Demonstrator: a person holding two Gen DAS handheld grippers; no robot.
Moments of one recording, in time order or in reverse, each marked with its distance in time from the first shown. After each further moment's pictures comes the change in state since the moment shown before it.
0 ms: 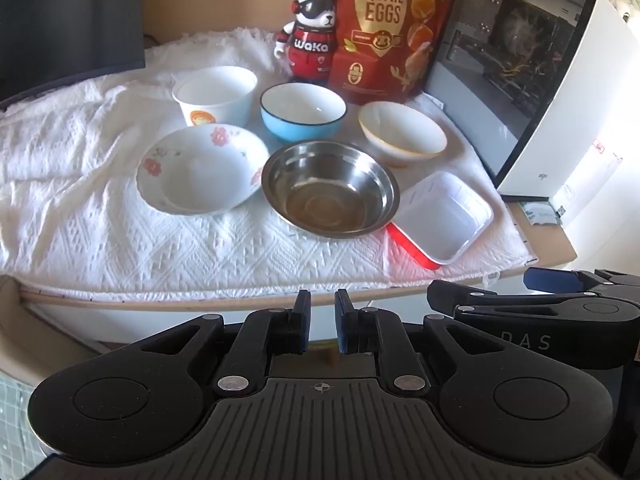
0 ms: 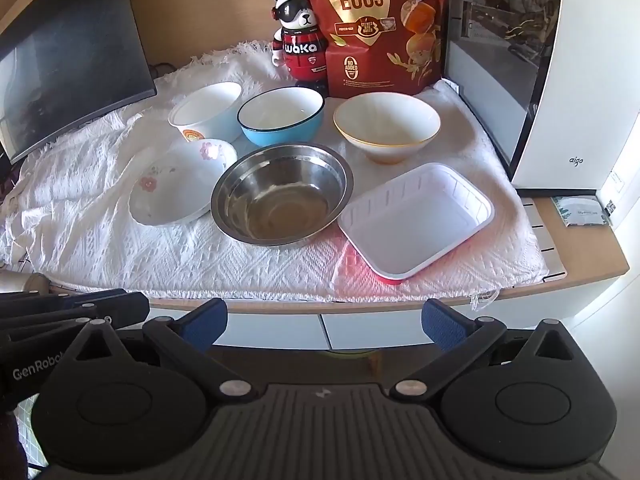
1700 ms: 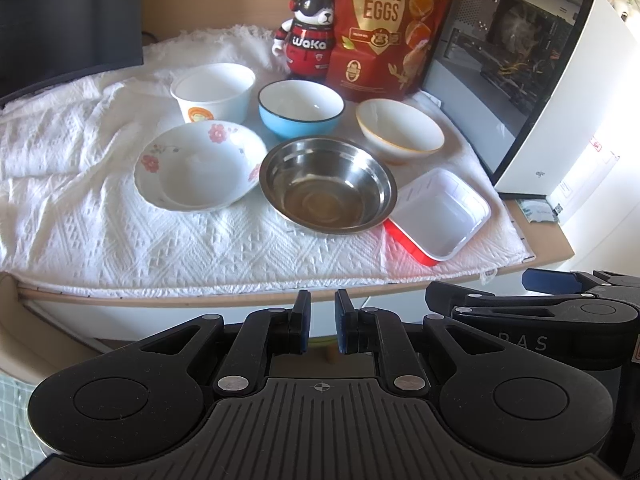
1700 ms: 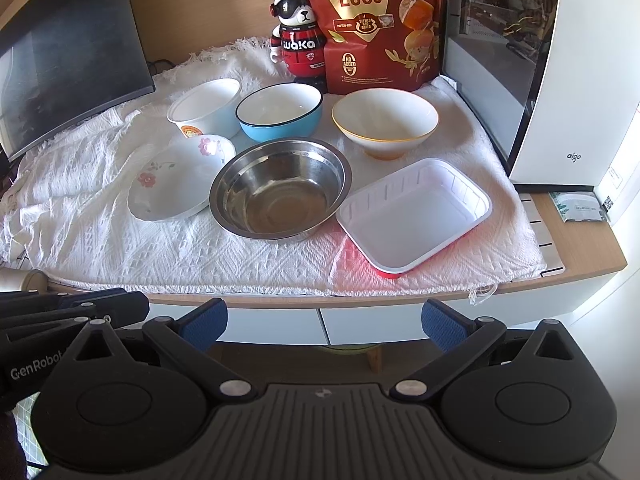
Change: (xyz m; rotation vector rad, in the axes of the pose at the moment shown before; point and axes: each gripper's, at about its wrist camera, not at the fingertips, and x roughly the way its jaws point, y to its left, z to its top) left arm 0.000 0.003 -0.002 0.002 0.008 -0.005; right arm 0.000 0.001 -0.003 -0.001 0.009 -0.005
